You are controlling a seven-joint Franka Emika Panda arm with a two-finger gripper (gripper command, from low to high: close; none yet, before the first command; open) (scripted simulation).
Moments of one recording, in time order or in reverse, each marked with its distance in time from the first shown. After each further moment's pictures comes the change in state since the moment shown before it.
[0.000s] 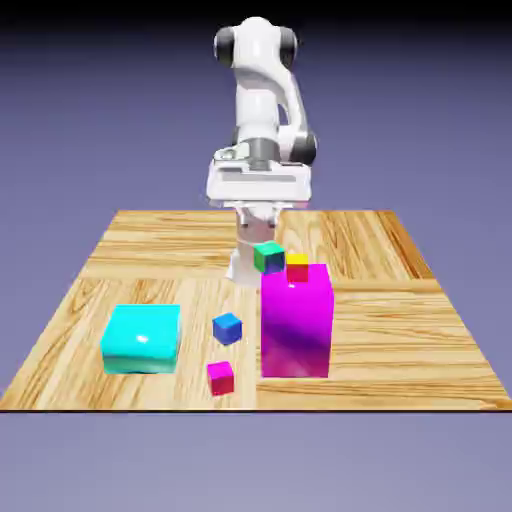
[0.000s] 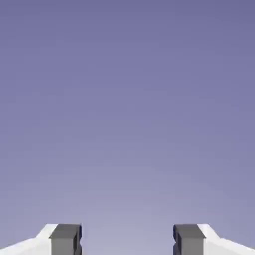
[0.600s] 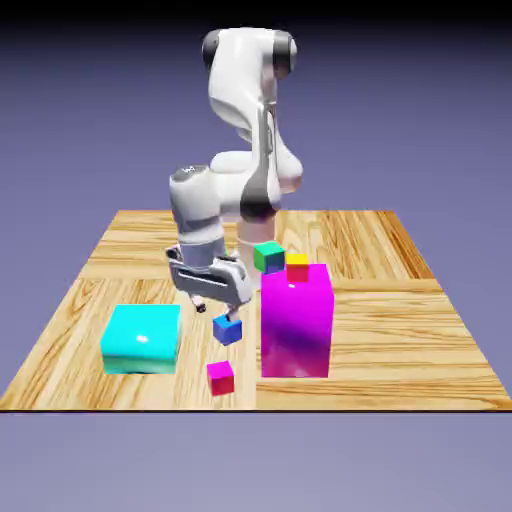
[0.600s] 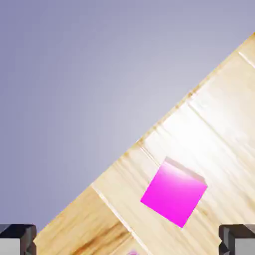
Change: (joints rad) arm -0.196 0.652 -0.022 0.427 0.346 -0.550 0.396
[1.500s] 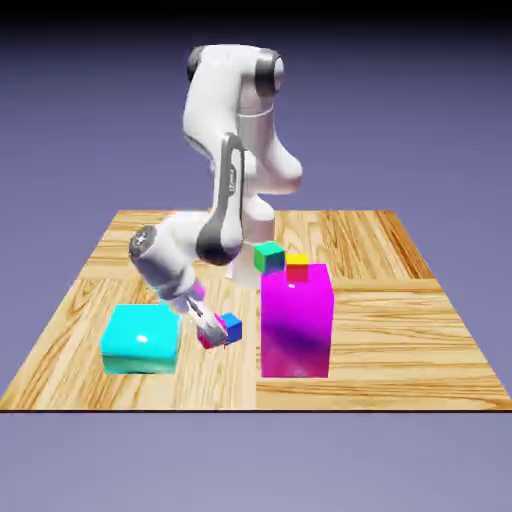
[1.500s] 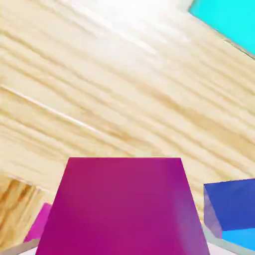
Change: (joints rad) arm -0.044 0.025 -0.073 -0.081 -0.048 -0.306 -0.035
